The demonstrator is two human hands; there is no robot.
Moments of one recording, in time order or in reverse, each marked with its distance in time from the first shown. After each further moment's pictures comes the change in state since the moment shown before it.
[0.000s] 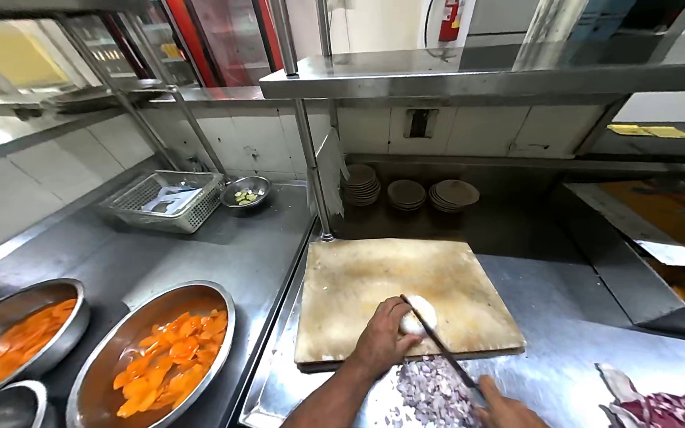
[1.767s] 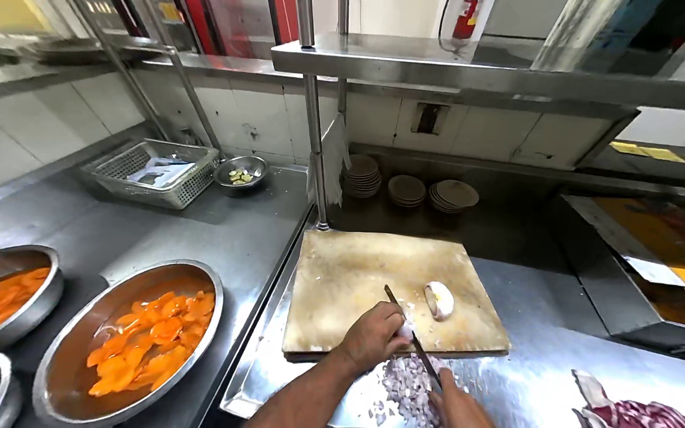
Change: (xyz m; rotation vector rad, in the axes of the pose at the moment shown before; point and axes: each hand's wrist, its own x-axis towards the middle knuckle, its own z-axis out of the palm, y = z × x) left_hand -0.003 -0.009 0.000 0.057 -0.043 0.272; right_hand 0.018 -0.023 0.026 0.037 0.048 0.027
